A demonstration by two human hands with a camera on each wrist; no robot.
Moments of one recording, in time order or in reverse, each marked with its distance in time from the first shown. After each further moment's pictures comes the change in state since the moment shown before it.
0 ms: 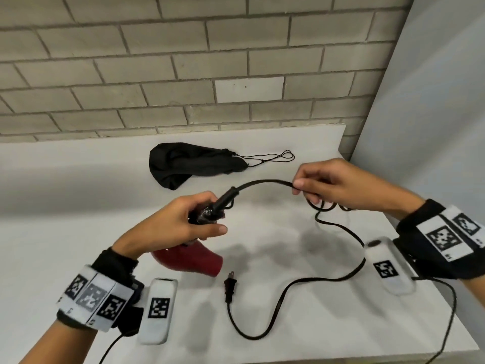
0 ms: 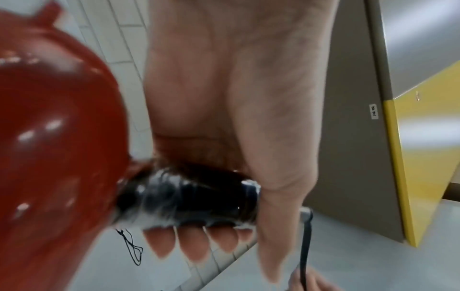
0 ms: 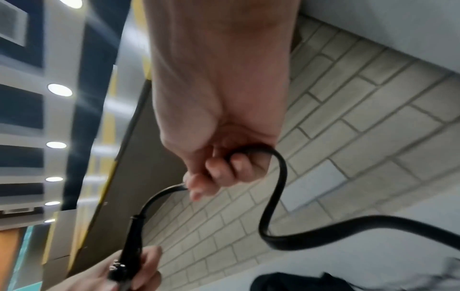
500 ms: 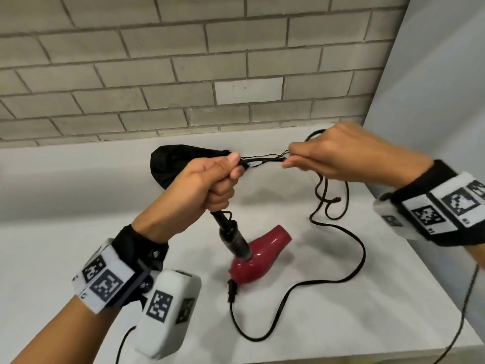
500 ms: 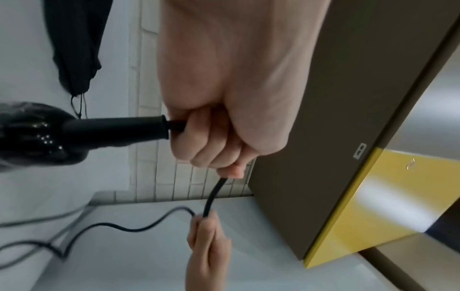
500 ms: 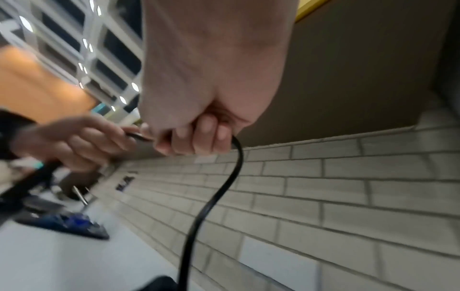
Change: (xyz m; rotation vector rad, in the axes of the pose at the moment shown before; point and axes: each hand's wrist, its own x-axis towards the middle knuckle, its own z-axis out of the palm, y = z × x) left_hand 0.022 0.058 0.009 -0.530 0.027 0.138; right_hand 0.020 -0.030 -0.026 -0.892 0.159 -0.454
